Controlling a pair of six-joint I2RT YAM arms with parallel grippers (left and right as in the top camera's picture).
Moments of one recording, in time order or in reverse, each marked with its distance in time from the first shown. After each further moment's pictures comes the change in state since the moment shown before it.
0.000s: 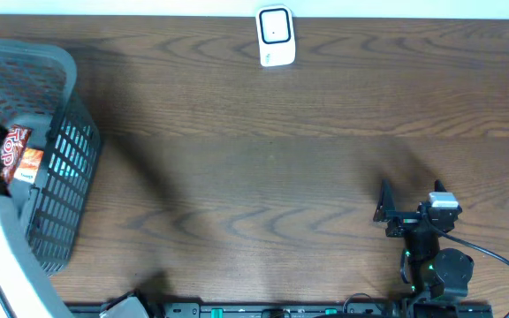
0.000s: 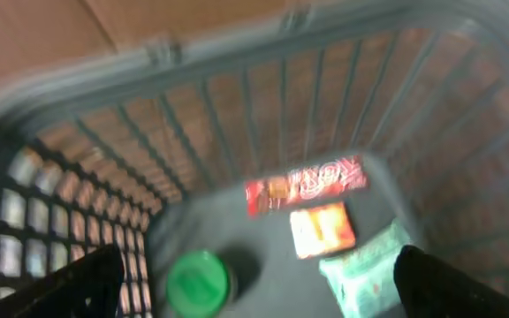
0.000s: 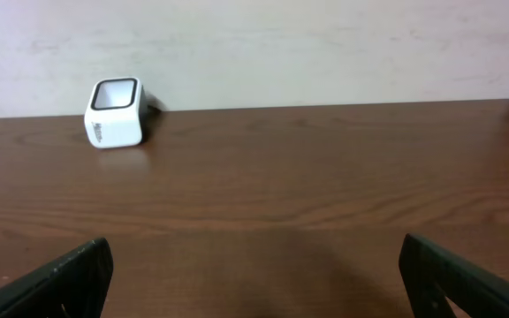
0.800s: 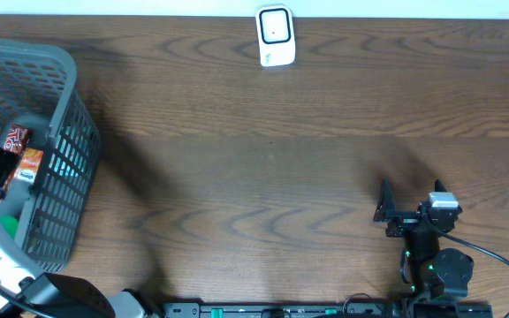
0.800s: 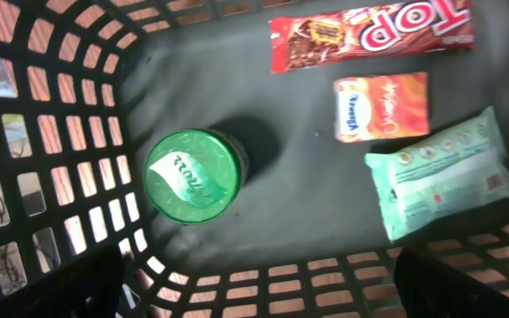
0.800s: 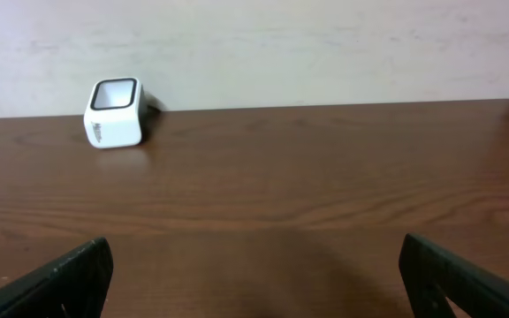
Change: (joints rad) left arm 0.187 0.224 -0.016 -0.220 0.255 -0.084; right arm 0.000 0.000 0.000 0.000 0.001 0.000
